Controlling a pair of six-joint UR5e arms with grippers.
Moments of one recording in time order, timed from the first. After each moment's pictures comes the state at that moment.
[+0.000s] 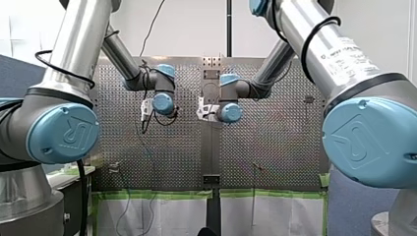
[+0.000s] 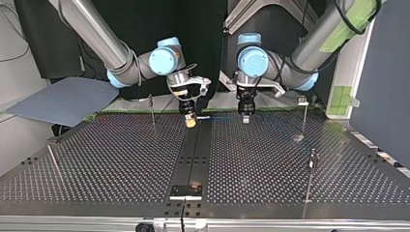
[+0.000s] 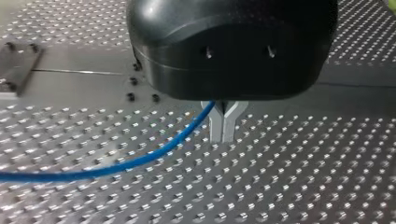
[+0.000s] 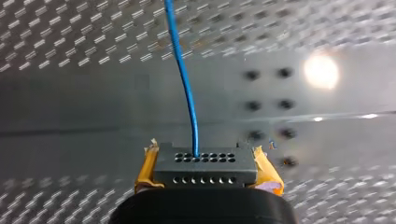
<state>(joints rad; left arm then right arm) -0.35 -1.89 -1.87 -2.61 -1.92 -1.53 2.29 -0.92 1.47 -0.54 1.65 1.63</state>
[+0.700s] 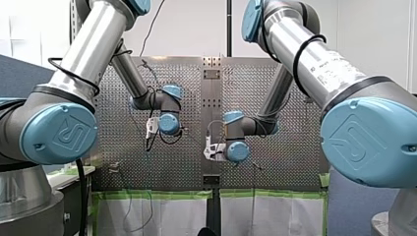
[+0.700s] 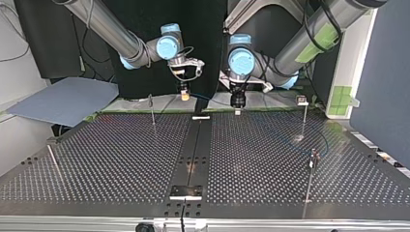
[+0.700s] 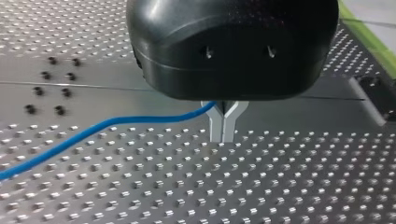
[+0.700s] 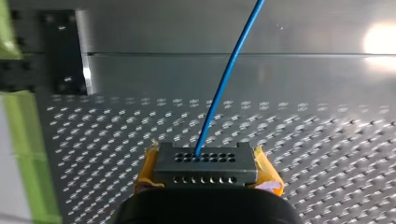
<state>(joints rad) -0.39 -2.06 -1.88 -2.49 -1.94 -1.51 2.27 -0.76 1.66 -0.71 1.72 1.63</state>
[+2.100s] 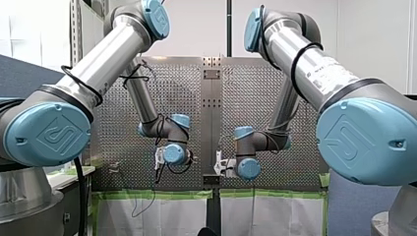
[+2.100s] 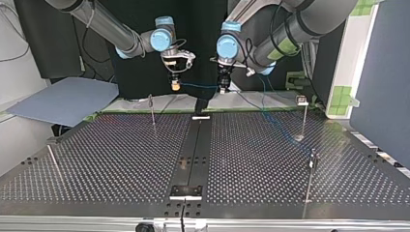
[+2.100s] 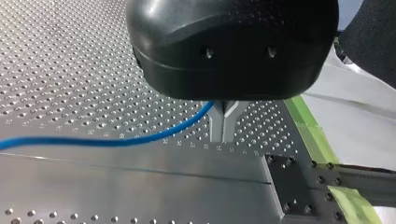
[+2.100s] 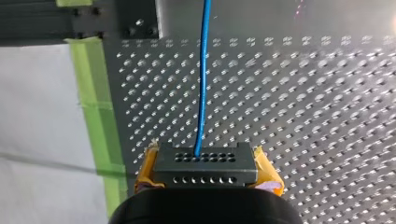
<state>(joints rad) -0.49 -2.27 -1.92 -2.32 -1.92 -1.61 2.21 -0.70 1.77 -0.84 1.73 1.65</state>
